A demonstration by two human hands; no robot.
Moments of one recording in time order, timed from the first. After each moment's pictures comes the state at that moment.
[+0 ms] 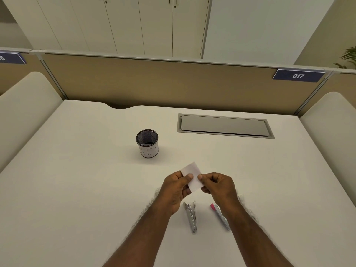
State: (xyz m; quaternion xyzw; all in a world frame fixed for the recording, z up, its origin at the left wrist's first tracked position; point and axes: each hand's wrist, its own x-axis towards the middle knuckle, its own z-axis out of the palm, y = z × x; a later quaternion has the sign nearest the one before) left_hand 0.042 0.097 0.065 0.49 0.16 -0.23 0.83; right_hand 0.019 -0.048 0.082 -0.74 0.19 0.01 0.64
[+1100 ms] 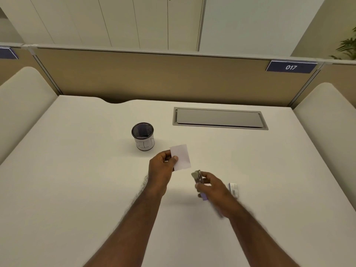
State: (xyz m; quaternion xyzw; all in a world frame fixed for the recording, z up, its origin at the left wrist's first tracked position) left_hand 0.054 0.107 0.081 0.67 0.16 -0.04 0.72; right_hand -0.007 -0.065 0.050 -0.72 0.16 0.15 0.66
